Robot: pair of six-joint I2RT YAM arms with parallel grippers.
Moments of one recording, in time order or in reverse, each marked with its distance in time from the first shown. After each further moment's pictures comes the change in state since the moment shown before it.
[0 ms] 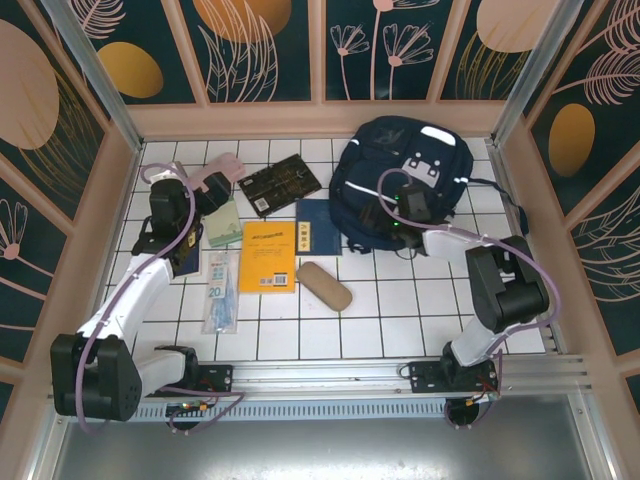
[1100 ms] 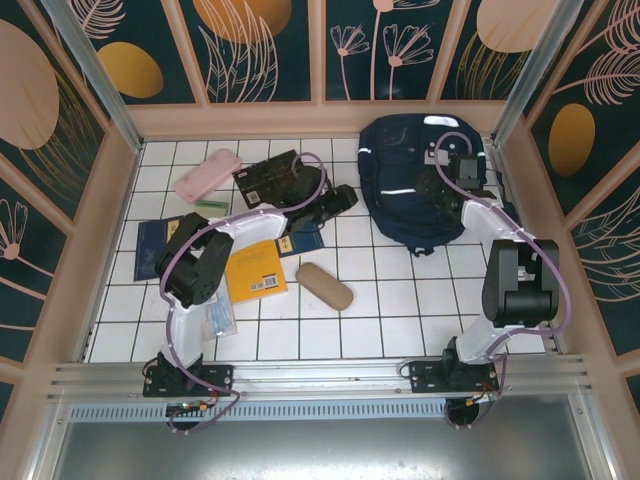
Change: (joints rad) left arm -0.538 0.846 0.603 0.026 0.145 -0.355; right arm -0.341 -0.019 0.227 -0.232 0.013 -0.042
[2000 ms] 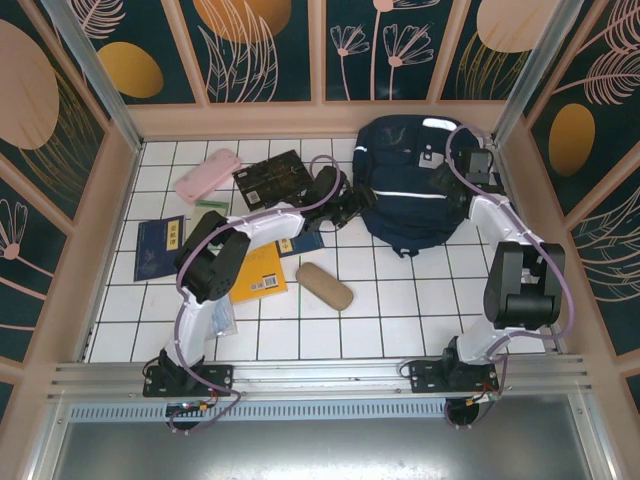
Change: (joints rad) left arm -0.058 0.124 0.151 -0.008 0.050 -0.167; right arm -0.068 -0.006 0.057 -0.070 0.146 -0.013
